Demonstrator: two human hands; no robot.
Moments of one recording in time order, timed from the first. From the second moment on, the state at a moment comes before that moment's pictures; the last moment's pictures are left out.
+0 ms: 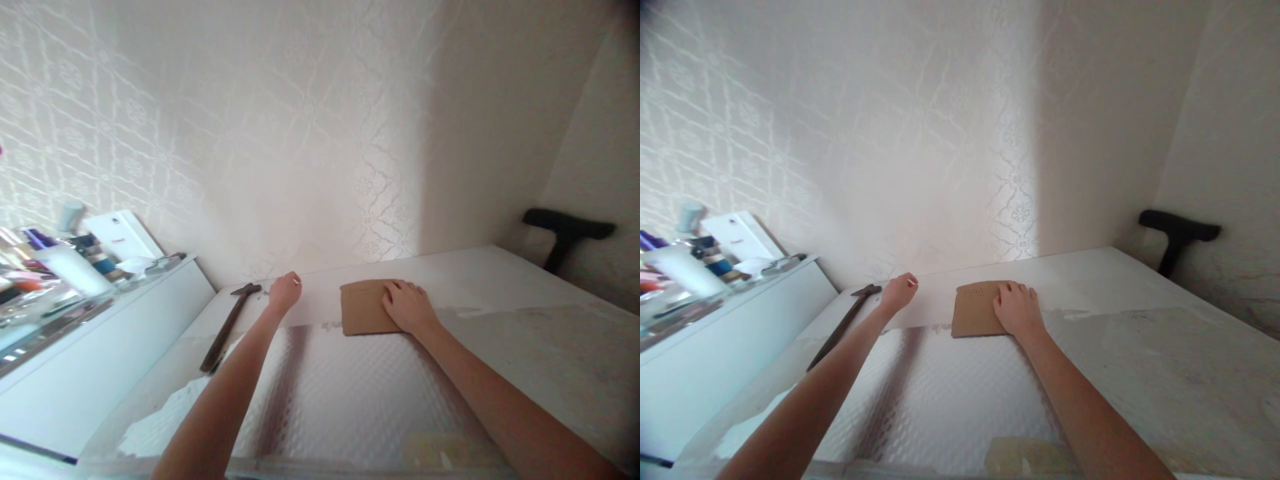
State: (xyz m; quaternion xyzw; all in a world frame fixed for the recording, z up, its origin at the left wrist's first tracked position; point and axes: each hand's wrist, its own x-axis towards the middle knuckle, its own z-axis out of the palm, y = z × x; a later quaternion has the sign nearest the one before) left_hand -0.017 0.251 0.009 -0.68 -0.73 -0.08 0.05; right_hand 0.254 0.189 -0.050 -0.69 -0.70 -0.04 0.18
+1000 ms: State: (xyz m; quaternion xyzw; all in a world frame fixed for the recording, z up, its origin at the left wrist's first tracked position) left_hand -0.099 0.212 0.017 -0.51 -0.85 -0.01 0.11; right_hand 0.255 0.189 -0.049 -0.69 -0.70 -0.04 0.18
